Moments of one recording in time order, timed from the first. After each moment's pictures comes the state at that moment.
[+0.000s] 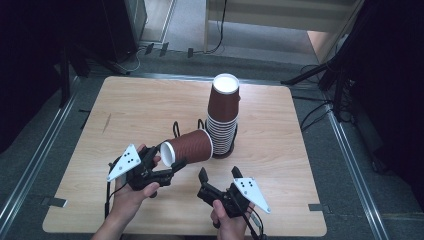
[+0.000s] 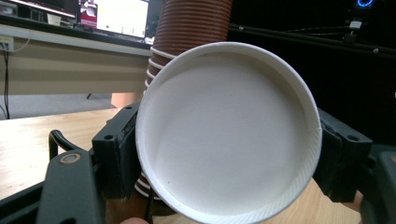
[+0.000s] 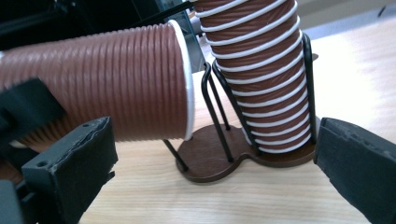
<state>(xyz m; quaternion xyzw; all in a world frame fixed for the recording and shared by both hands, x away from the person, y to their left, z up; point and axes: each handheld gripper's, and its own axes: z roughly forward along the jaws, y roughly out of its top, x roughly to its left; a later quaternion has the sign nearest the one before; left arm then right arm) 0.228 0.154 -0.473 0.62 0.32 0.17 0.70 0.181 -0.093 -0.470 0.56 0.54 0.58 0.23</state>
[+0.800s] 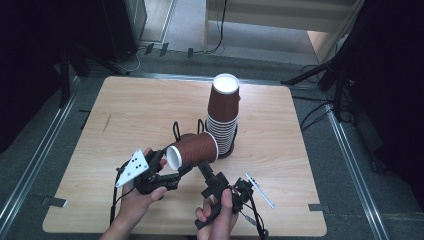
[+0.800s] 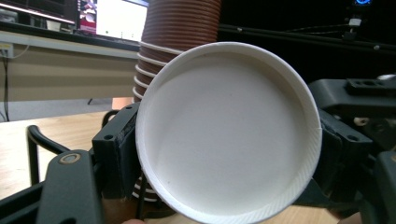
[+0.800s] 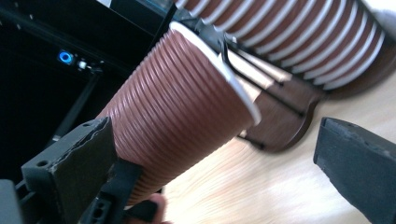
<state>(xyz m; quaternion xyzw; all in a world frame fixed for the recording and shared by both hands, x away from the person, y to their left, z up) 0.223 0.139 -0.483 0.62 0.31 0.18 0.70 0.190 -0.091 -0.471 0.69 0.37 0.63 -0.04</state>
